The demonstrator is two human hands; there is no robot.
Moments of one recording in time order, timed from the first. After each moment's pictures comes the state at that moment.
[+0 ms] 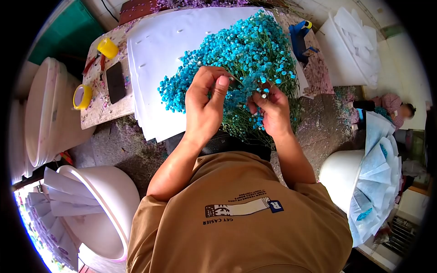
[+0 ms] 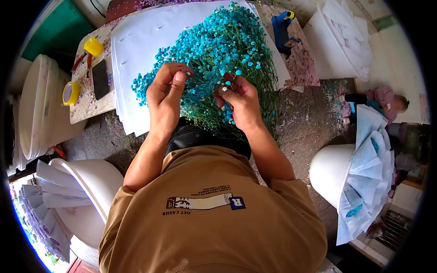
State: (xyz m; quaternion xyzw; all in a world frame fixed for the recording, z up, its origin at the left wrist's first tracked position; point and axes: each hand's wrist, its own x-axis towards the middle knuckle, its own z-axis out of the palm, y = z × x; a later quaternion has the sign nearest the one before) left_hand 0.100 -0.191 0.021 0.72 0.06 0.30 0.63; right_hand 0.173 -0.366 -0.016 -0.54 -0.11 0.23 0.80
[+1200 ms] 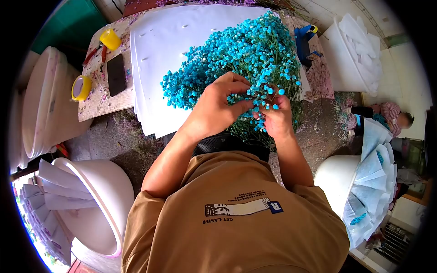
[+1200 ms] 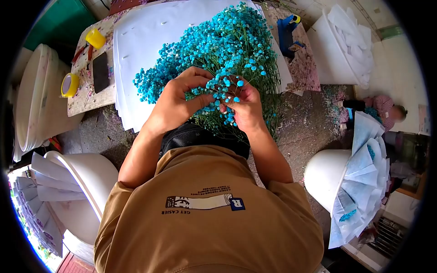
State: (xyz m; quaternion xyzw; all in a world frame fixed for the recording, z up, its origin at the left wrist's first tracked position) left_hand 0.099 -0.179 0.021 0.74 -0.05 0.09 0.66; right_hand 0.175 -0.373 -0.029 -0.49 -0.16 0.25 0.82
